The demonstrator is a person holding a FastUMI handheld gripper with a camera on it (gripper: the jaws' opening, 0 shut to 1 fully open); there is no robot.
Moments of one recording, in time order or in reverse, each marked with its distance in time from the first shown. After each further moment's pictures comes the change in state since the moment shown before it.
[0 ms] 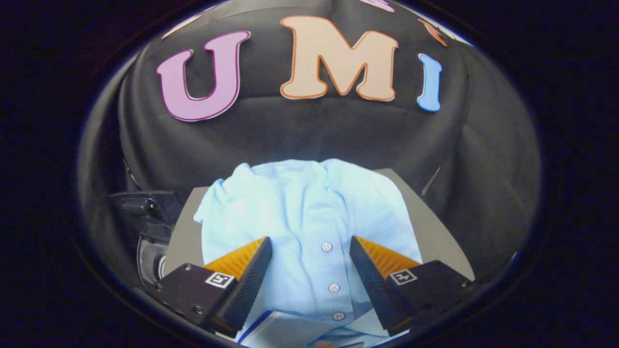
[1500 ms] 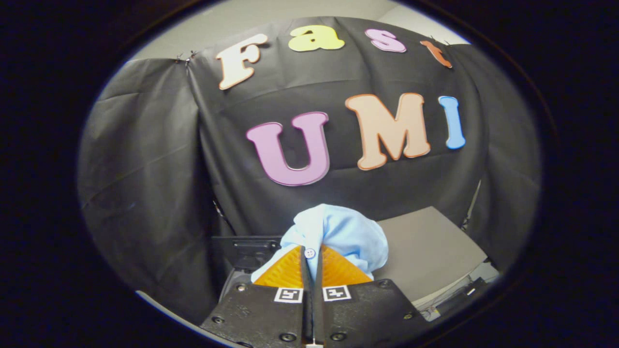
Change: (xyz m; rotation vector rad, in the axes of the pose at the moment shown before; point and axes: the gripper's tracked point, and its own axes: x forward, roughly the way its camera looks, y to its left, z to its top) arm -0.220 0.156 0.071 0.107 -0.329 0.368
